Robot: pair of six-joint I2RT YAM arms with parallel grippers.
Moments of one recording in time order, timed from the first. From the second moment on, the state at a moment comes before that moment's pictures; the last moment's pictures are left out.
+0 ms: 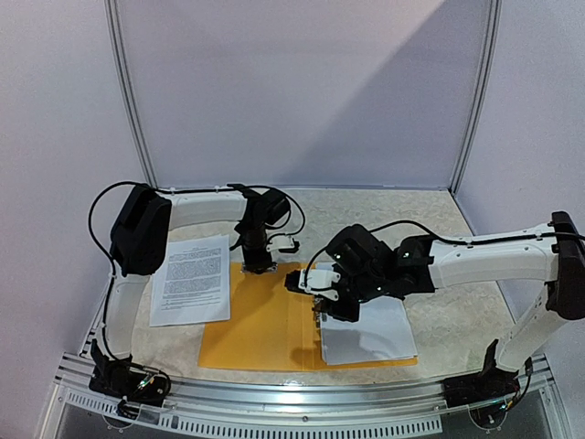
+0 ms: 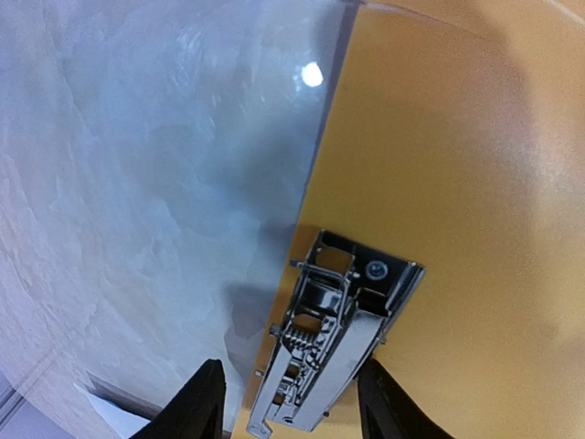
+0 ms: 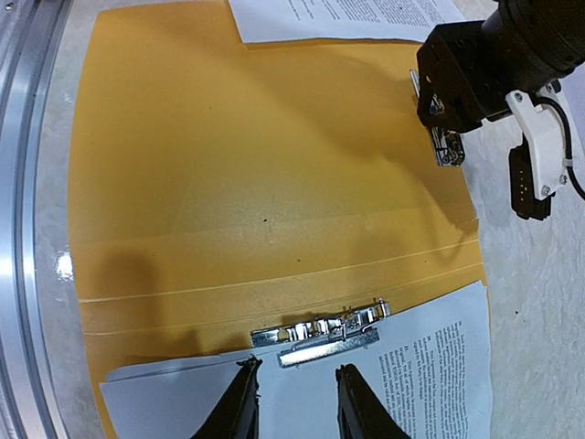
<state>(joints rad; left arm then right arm) -0.69 2.28 1.80 -0.96 -0.19 0.62 1.11 1.60 1.08 -0.39 0.02 -0.39</state>
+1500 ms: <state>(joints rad) -0.68 2.29 1.81 -0.97 -0.17 0.62 1.10 1.74 1.13 -0.34 0.11 -0.54</state>
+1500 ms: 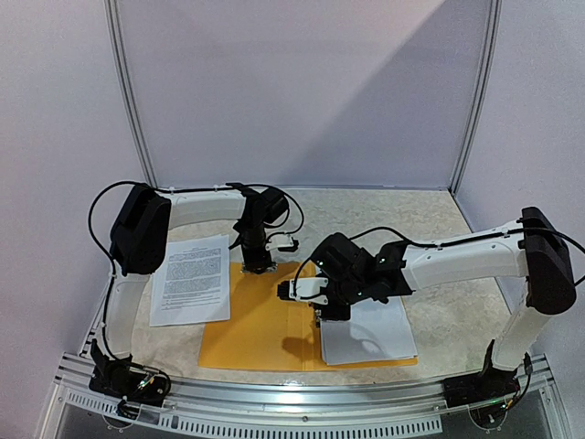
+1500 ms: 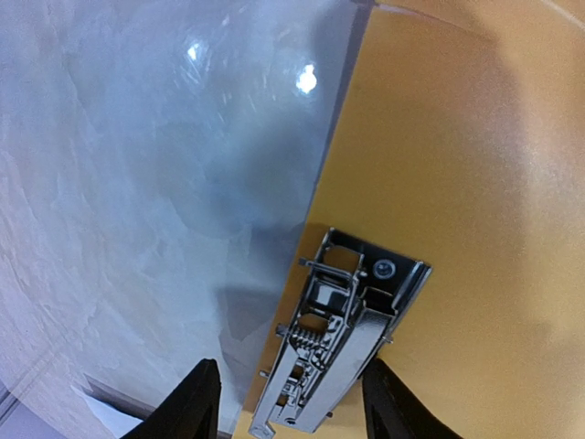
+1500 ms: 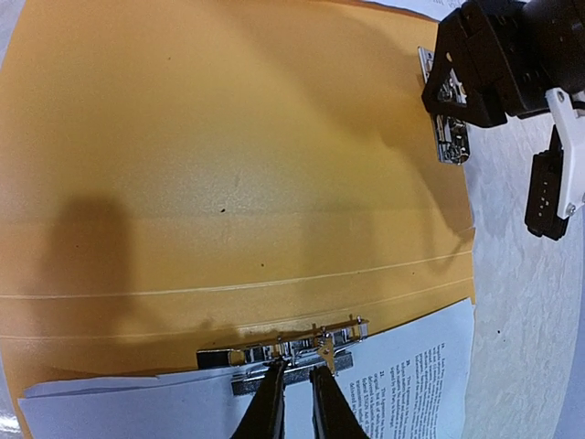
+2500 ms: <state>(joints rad) -0.68 2.30 1.83 -0.99 -0.17 0.62 1.09 1.74 1.12 -0.33 0.12 -0.55</state>
